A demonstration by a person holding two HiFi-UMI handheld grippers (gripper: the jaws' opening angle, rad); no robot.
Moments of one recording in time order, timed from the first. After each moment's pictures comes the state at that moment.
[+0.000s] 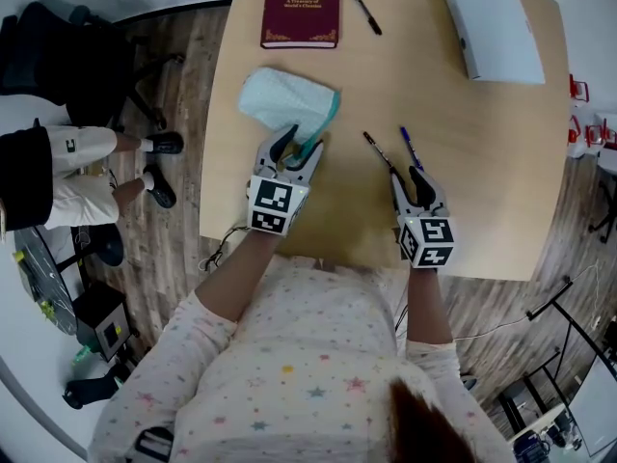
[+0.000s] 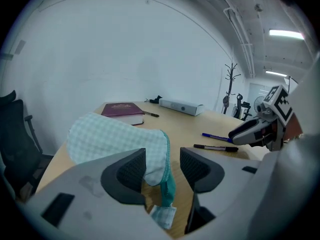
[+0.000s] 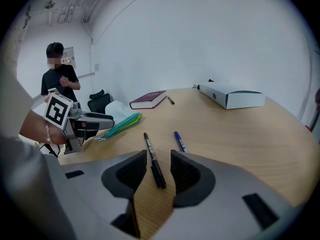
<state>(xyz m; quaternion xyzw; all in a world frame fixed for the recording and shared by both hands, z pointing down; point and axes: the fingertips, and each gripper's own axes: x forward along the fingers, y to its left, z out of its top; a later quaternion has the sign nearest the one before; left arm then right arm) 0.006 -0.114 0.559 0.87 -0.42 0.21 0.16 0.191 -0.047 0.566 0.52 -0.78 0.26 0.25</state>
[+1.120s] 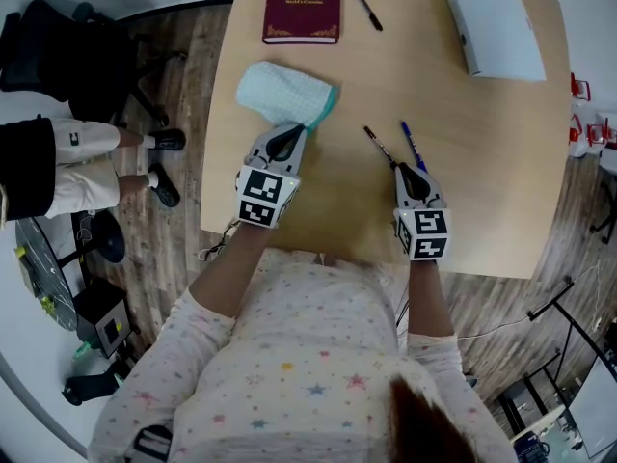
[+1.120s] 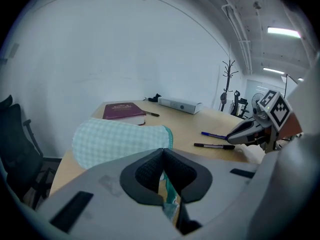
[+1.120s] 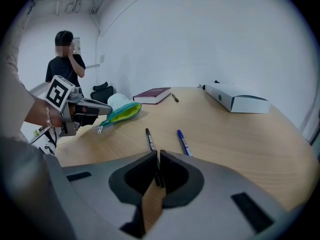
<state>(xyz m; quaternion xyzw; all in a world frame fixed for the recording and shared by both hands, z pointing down) -0.009 -0.115 0.551 0.87 -0.41 0.23 0.16 0.185 -0.047 0.573 0.50 -0.78 0.24 0.29</state>
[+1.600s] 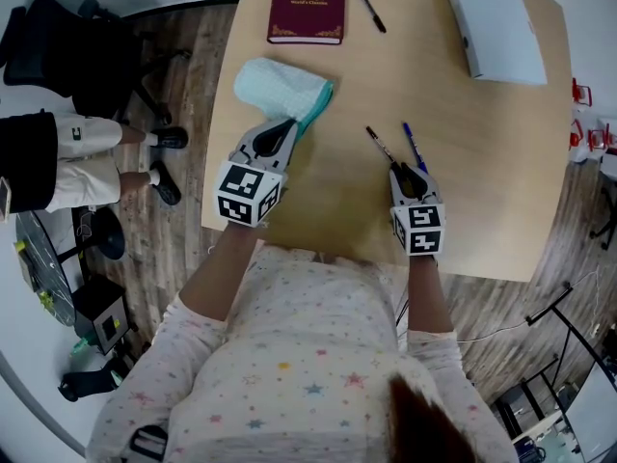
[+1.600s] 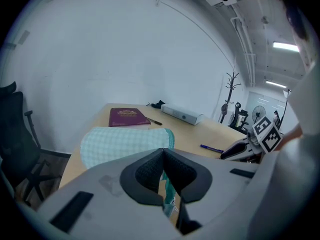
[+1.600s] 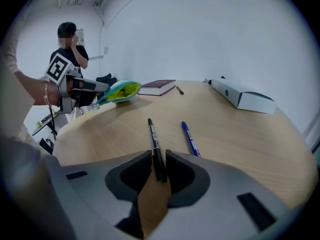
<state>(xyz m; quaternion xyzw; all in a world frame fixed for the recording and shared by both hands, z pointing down) -0.027 -0.122 0.516 0.87 -0.41 0.18 0.19 0.182 -0.043 0.593 0.47 -0.78 0.24 0.33</state>
